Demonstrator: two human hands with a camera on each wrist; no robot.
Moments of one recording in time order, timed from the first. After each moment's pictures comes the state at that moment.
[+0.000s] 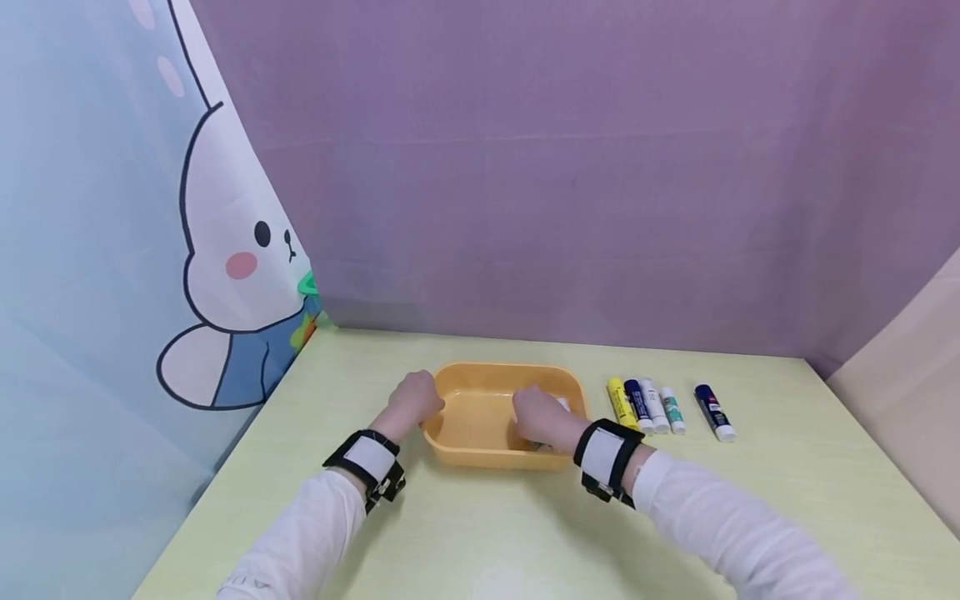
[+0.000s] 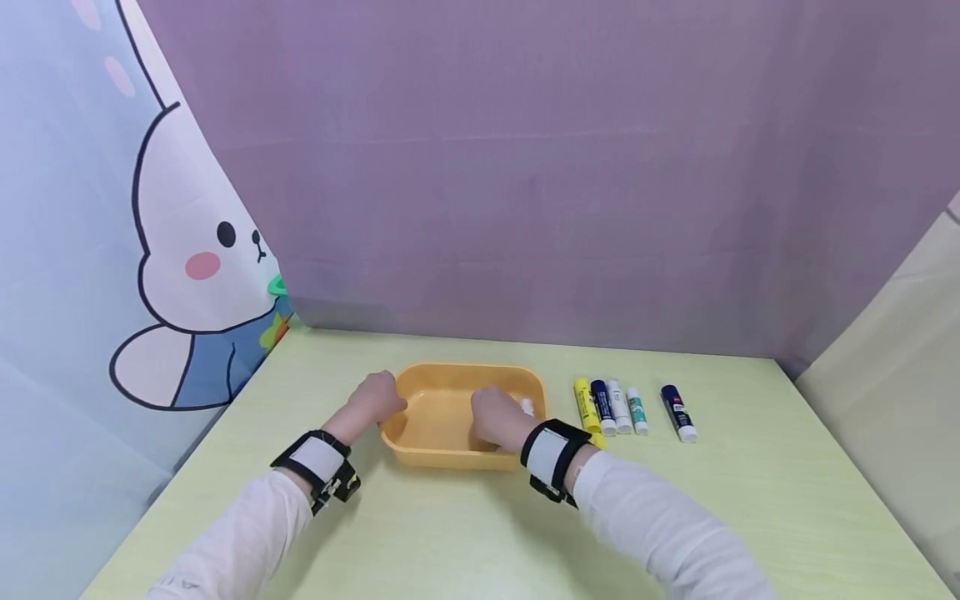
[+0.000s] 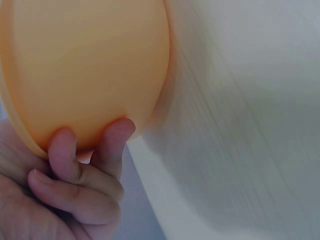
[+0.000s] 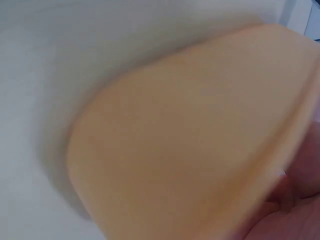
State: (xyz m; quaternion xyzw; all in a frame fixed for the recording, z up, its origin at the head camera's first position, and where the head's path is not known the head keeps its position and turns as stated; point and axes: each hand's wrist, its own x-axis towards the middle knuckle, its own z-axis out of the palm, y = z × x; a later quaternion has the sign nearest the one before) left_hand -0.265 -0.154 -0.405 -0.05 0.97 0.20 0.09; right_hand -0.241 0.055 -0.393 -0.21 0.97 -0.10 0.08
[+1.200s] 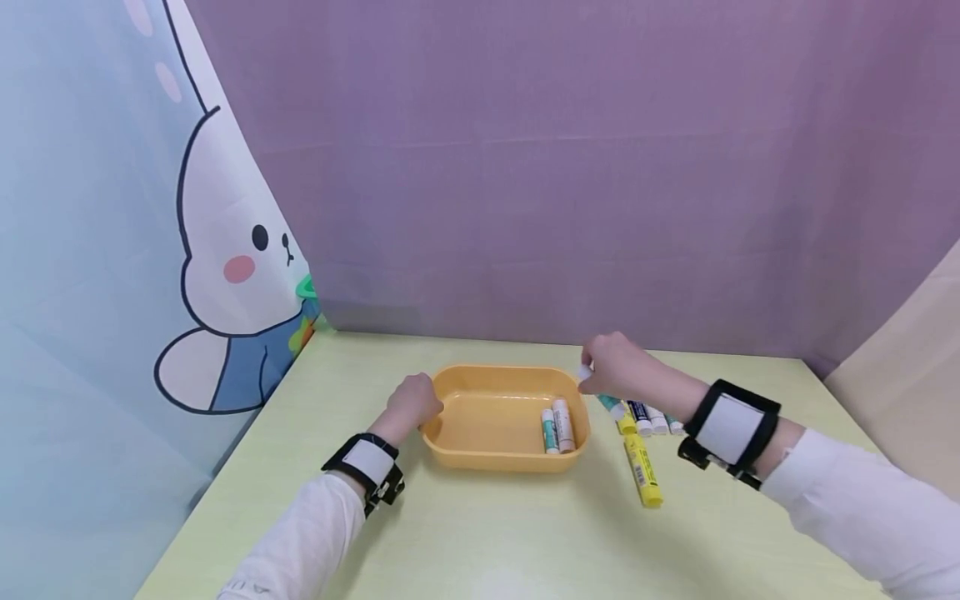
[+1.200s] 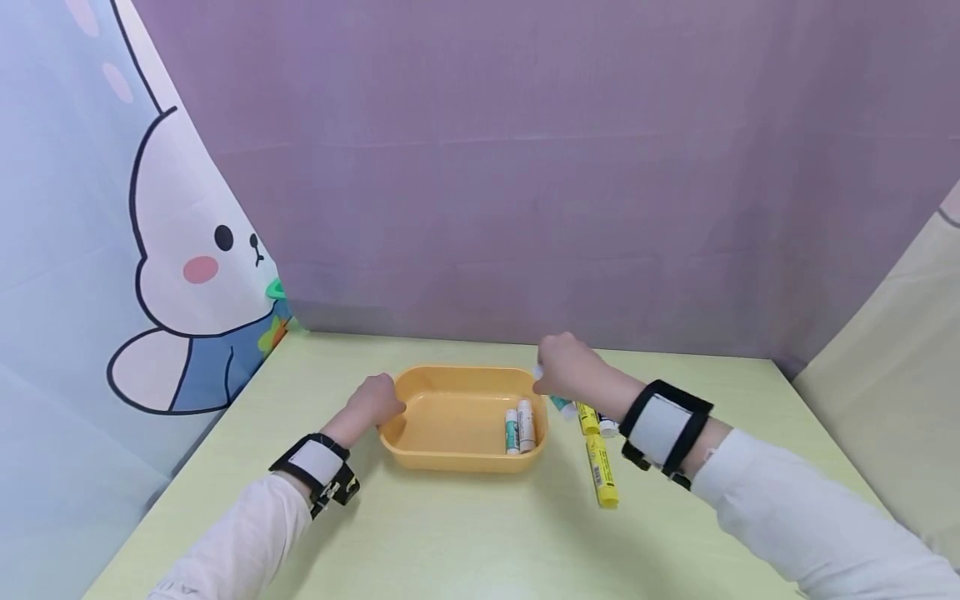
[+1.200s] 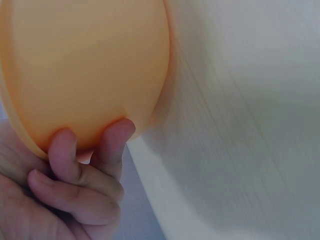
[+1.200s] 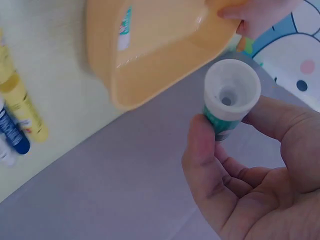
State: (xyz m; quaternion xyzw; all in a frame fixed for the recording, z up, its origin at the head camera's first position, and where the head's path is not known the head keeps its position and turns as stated) left_hand -0.261 -0.151 -0.401 -0.05 0.97 0.20 0.09; right_hand -0.232 0.137 -0.282 -0.15 0.98 -0.10 0.09
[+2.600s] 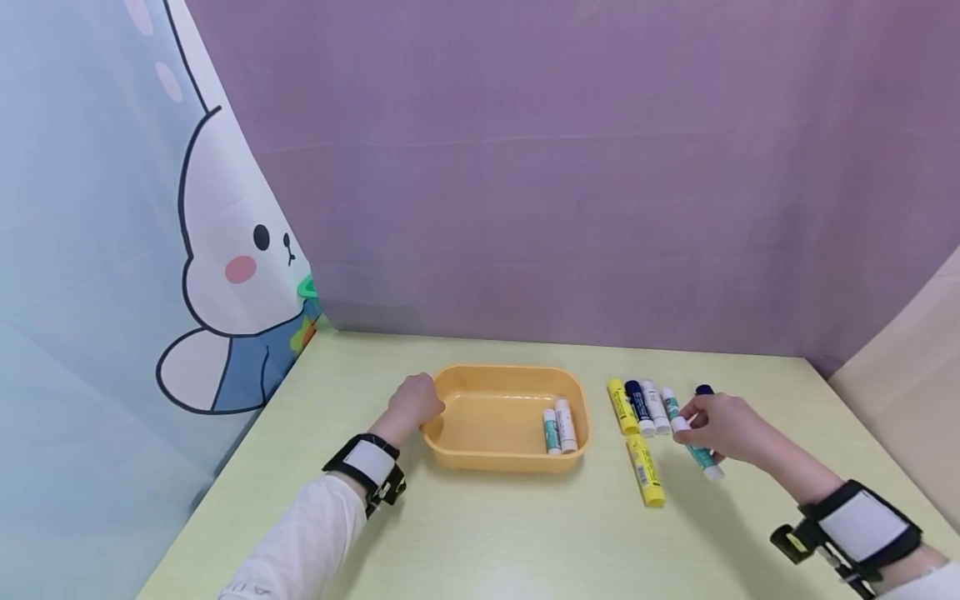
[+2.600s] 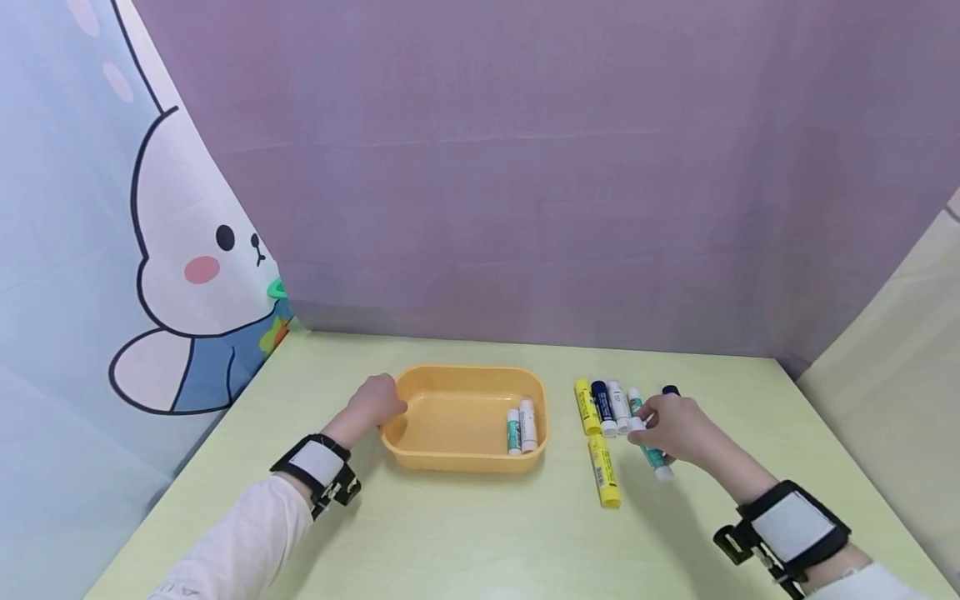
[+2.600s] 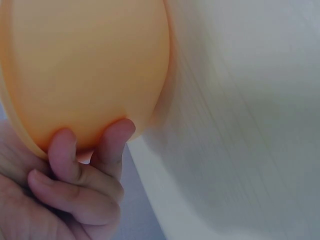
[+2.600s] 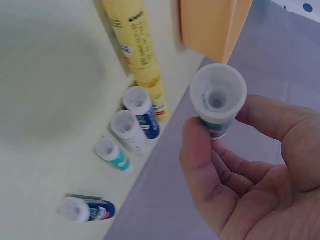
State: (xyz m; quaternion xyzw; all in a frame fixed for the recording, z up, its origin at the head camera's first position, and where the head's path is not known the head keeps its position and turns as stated) left_hand -0.264 -0.155 -0.407 -0.04 0.98 0.20 0.08; right_hand -0.197 0.267 -0.348 -0.07 0.96 -0.23 0.11
